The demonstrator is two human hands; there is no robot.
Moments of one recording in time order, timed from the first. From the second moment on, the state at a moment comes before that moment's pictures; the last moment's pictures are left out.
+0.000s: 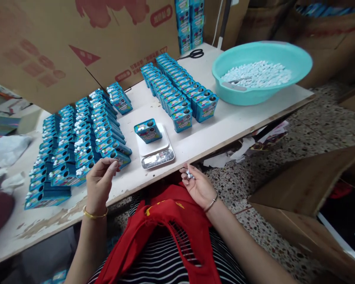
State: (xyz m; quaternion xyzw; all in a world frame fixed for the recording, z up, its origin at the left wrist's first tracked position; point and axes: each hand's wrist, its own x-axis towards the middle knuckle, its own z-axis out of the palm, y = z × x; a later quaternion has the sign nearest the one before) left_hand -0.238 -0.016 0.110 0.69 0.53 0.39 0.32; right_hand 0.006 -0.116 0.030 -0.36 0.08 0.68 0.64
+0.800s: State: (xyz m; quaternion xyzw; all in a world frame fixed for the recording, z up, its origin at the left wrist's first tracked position) left_hand -0.154 0.075 0.106 0.91 0.38 0.18 -0.02; right_hand 0.004 -0.073 0.031 -0.35 0.13 0.68 0.63
